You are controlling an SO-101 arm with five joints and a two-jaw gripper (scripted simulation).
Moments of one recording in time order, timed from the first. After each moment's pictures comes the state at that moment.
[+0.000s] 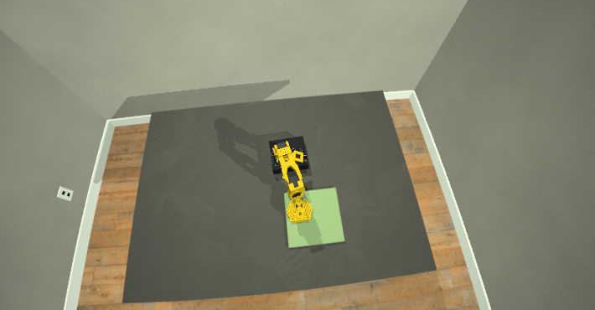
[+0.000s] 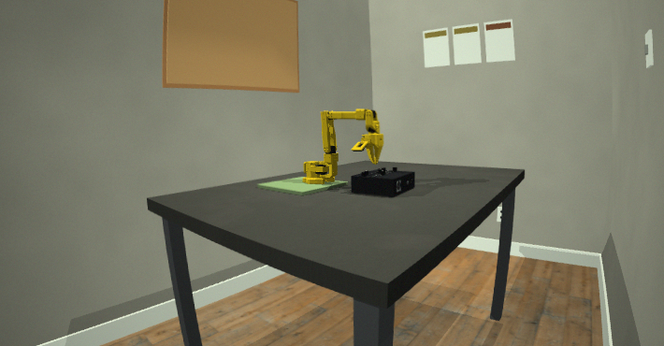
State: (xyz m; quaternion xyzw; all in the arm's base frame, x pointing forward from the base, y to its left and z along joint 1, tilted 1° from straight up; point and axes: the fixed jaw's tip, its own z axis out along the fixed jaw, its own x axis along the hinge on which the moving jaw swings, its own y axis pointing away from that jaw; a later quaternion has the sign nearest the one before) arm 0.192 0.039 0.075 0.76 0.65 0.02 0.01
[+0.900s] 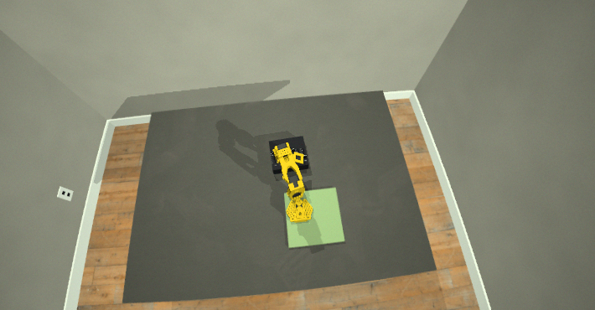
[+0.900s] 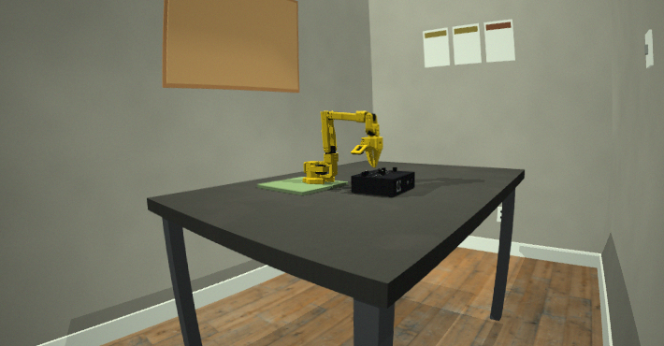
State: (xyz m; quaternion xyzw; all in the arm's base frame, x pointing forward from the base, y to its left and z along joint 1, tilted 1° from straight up) arm 0.189 0.038 0.065 0.76 0.65 0.01 0.00
